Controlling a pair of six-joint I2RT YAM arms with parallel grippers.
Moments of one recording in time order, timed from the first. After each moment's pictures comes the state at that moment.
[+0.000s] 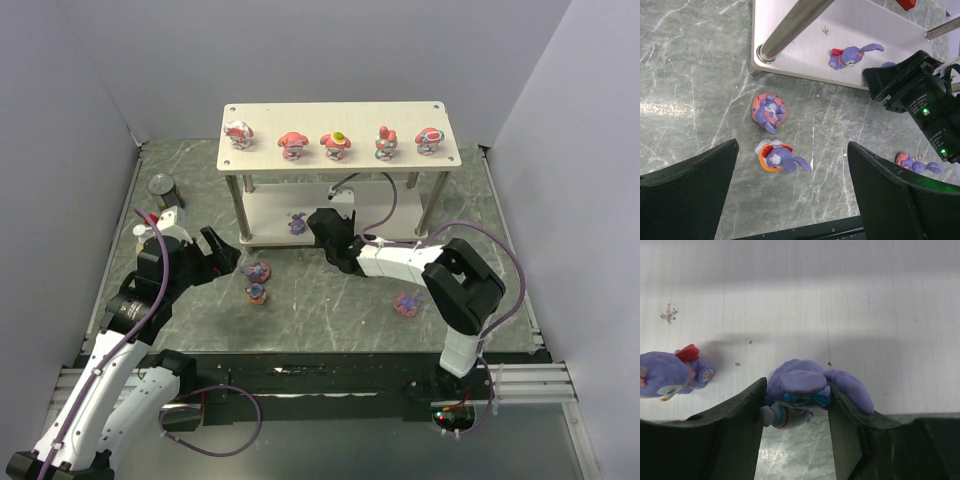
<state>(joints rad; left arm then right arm) -0.31 0.64 0.74 -0.58 -0.02 -0.62 0.80 1.78 1.08 0.03 0.65 0.53</state>
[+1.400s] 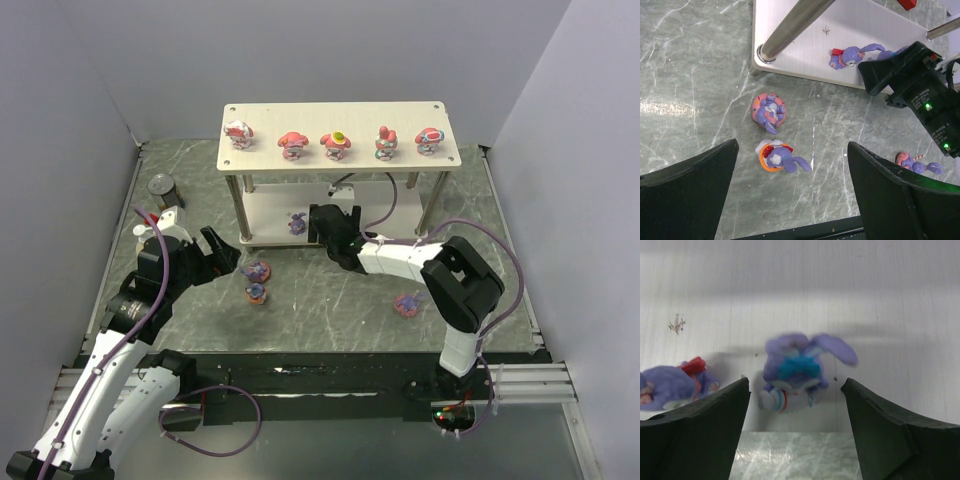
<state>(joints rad) -0.31 0.64 0.74 -0.58 -0.02 -0.62 0.77 1.81 1.09 0.08 0.61 0.51</state>
